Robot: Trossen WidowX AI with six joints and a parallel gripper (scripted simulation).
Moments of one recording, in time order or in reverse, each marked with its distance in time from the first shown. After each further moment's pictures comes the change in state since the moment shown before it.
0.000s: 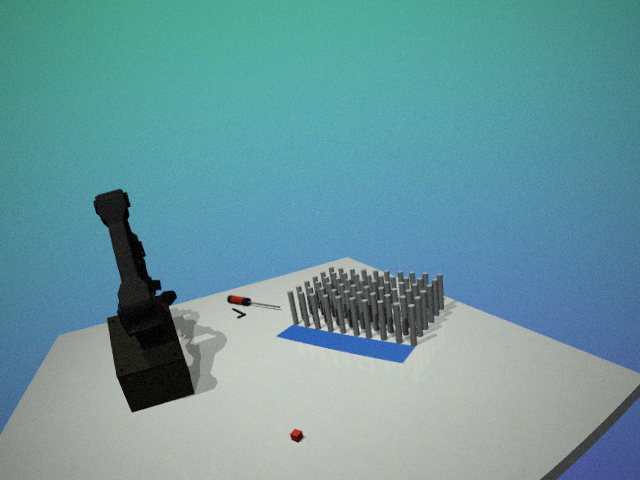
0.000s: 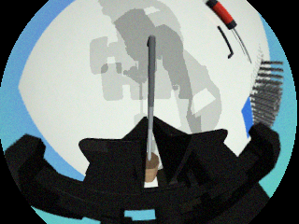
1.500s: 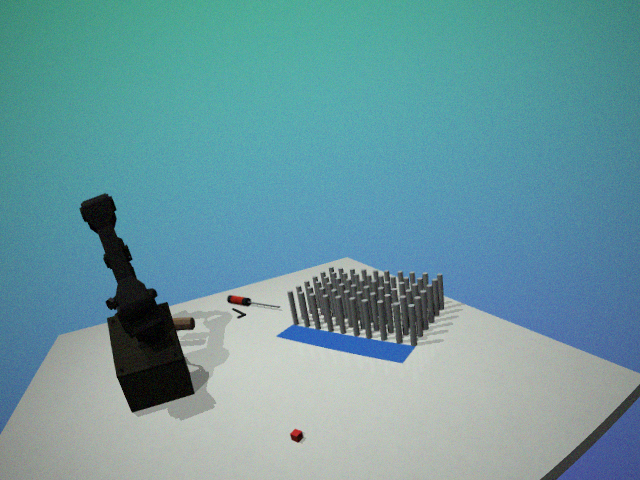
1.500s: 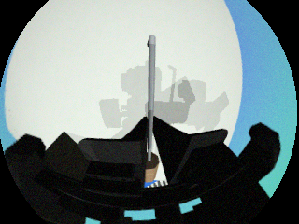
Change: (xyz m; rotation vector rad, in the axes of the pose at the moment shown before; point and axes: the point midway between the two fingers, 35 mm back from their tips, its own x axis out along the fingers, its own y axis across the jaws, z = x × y) arm 0.003 0.031 -0.020 -1.564 0.019 -0.005
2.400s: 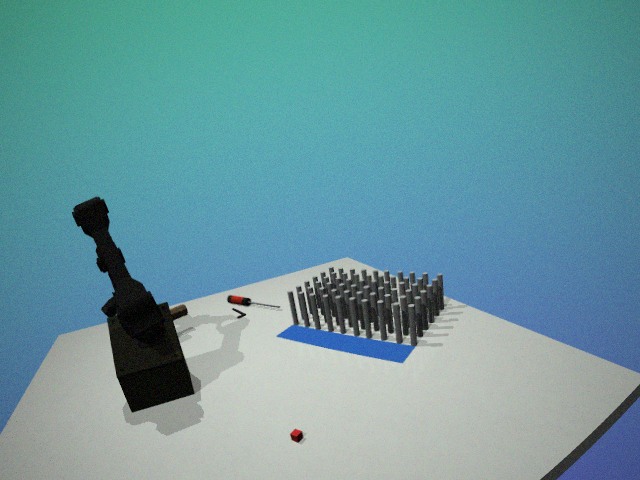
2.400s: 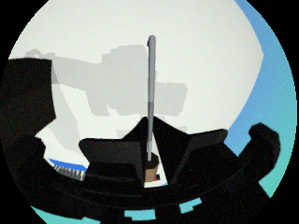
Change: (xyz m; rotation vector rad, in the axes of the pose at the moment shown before) arm 0.003 0.013 0.016 -0.850 0.010 0.011
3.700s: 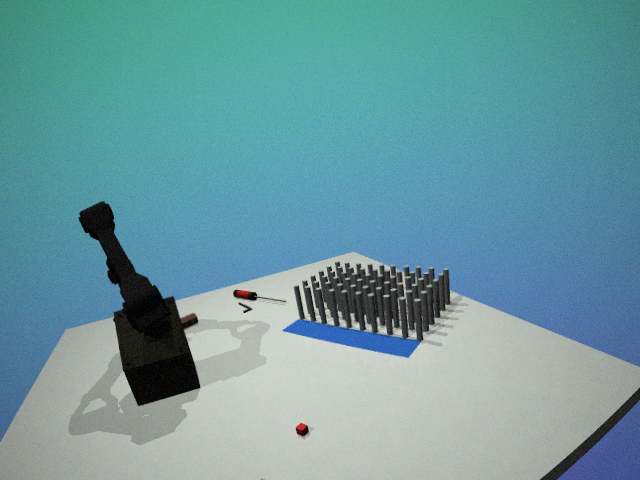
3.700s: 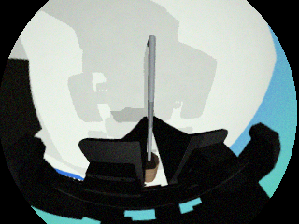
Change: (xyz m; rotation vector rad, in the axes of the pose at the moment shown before) arm 0.055 0.001 0.004 -0.005 0.001 0.003
